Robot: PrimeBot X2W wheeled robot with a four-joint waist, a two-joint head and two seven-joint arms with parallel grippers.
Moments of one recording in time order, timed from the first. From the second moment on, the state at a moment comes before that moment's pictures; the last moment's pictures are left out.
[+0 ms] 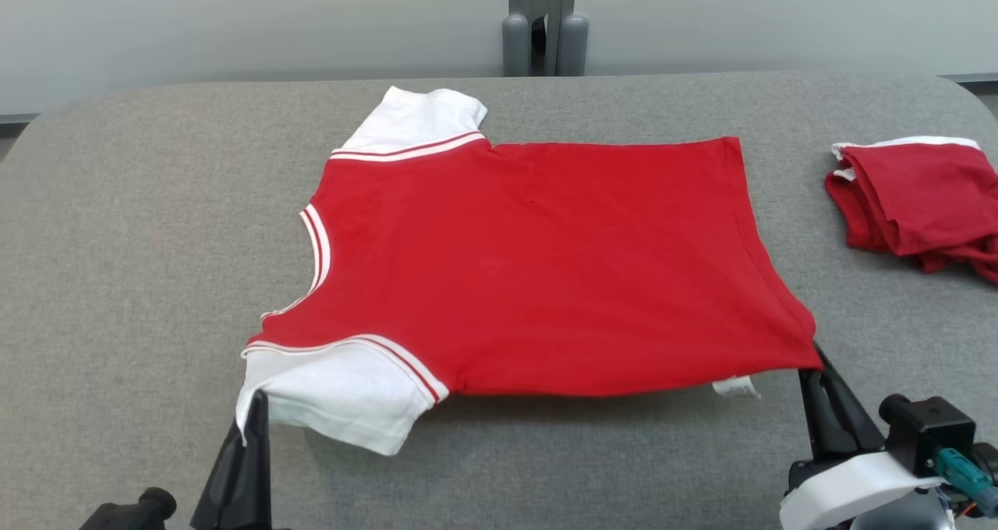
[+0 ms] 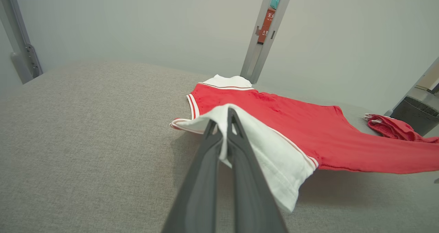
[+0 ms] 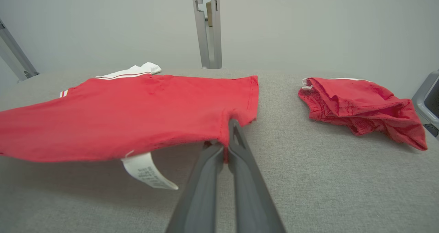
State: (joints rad) left arm 0.29 0.18 -0.14 -0.33 -0.44 0.02 -0.07; right arm 0.16 -0.05 -0.03 -0.13 0.09 0.13 -0.03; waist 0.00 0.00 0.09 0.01
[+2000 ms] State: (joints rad) left arm -0.50 0.11 -0.15 0.55 -0.42 -0.11 -0.26; right arm -0.38 -0.05 -0.06 0.46 0.07 0.13 -0.06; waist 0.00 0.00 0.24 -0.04
